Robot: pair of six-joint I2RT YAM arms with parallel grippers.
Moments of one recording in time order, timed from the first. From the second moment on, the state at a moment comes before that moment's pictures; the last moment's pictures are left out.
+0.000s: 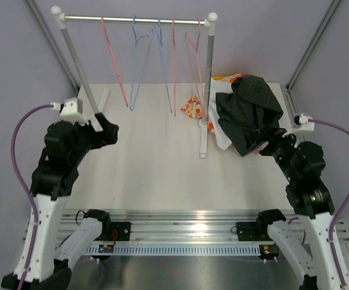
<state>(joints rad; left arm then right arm) -0.18 0.85 1.24 -0.73 -0.01 -0.34 0.20 0.63 0.90 -0.39 -0.07 0.46</state>
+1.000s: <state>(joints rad) -0.18 0.28 0.81 -0.76 -0.08 -0.37 0.20 0.15 0.85 -0.70 0.04 0.36</state>
